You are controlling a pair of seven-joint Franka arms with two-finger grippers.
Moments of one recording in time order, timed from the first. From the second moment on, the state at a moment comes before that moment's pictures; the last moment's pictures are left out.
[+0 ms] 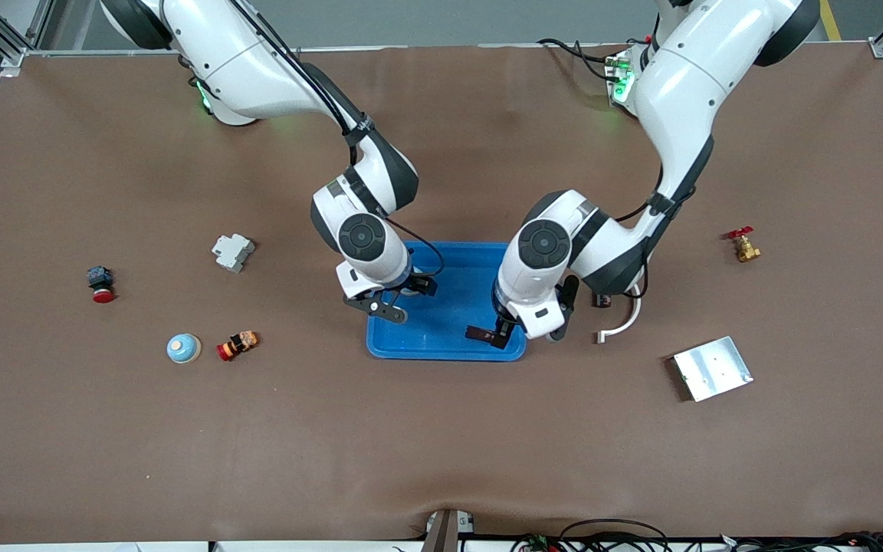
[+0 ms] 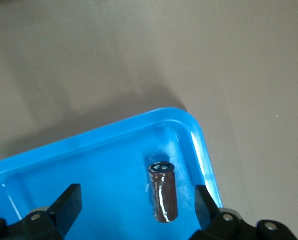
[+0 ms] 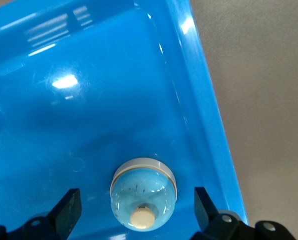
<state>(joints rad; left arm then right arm) -0.29 0.78 -0.39 -1.47 0.30 2.25 -1.98 0.58 0.71 0.10 -1.60 0.10 2.26 0.95</state>
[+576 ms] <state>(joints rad) -0.33 0.86 -0.37 -1.37 0.30 2.24 -1.98 0.58 0.74 0.11 -1.60 0.09 2.26 0.95</state>
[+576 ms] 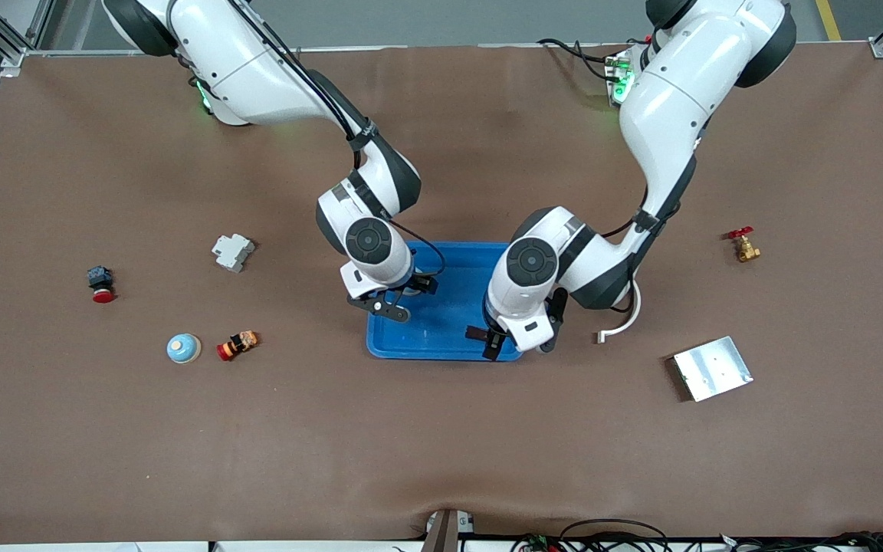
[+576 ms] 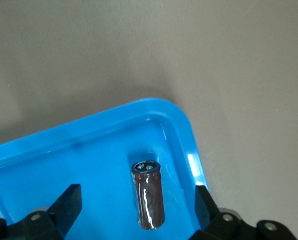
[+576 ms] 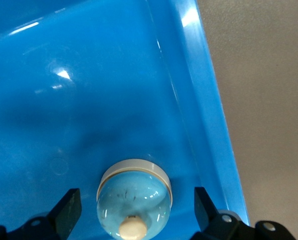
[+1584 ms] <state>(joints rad) -0.41 0.96 -0.31 -1.31 0.30 2.27 -1.99 0.58 0.75 0.11 -1.59 0.09 2.25 0.96</state>
